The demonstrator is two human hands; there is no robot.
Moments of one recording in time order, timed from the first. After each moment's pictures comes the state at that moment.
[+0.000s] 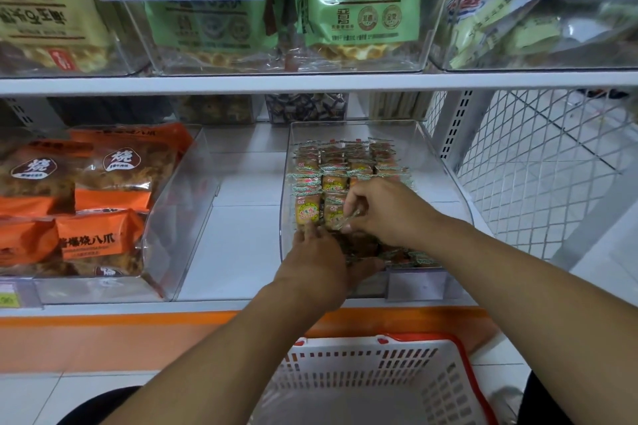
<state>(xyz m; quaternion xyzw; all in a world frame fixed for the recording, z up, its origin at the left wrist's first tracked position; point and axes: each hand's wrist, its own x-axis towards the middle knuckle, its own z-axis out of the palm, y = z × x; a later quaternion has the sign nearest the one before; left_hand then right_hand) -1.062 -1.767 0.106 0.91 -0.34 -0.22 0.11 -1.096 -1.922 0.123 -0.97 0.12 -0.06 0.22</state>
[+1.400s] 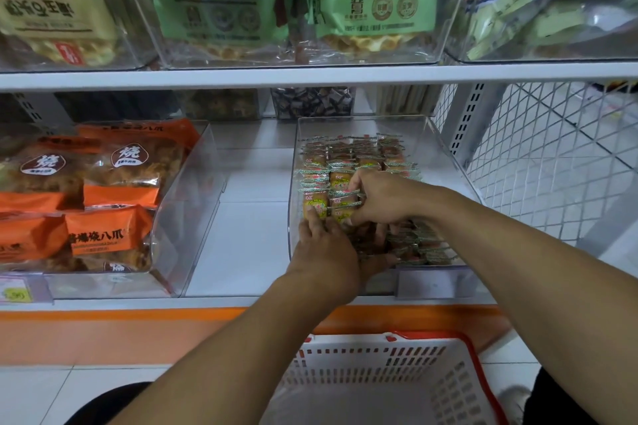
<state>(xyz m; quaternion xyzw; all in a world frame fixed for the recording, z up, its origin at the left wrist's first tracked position) -1.061 -1.771 0.106 0.91 -0.33 -0.21 0.10 -1.055 -1.939 0.116 -0.91 0.19 0.14 0.34</state>
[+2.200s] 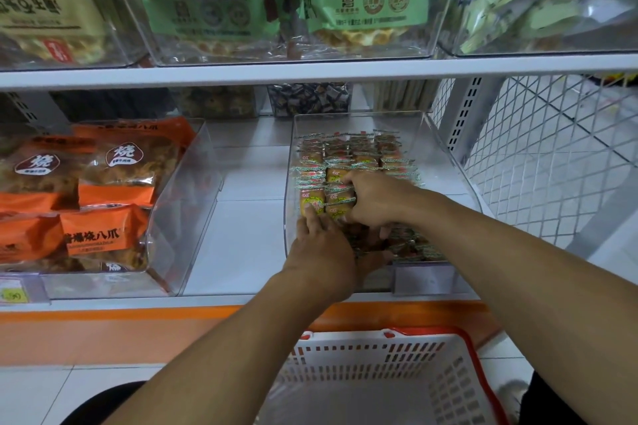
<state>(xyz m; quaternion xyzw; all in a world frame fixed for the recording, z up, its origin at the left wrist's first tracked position) -1.058 -1.771 0.100 0.91 -0.35 -0.21 0.08 -1.055 -1.925 0.114 -0.94 0.20 0.11 0.24</state>
